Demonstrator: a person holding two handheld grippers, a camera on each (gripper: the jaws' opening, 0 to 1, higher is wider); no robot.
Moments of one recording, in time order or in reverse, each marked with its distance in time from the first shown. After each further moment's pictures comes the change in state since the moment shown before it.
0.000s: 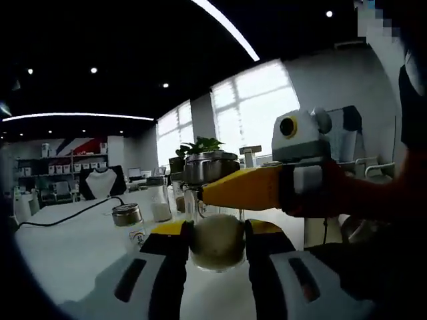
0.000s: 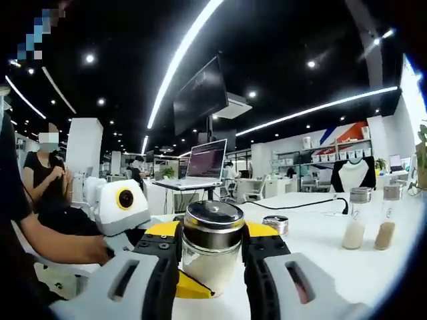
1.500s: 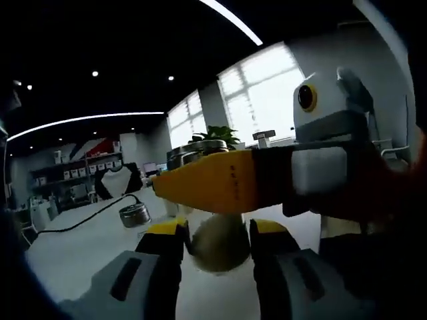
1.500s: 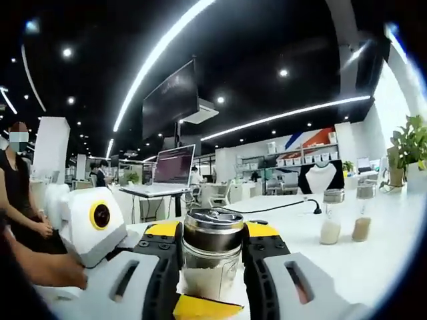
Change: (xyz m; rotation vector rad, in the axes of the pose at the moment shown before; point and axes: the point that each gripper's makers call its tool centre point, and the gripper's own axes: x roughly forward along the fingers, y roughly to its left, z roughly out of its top) left arm 0.011 0.013 -0.005 0.087 0.088 0.214; right arm 0.010 -0.015 0.006 0.019 -0.038 -0.325
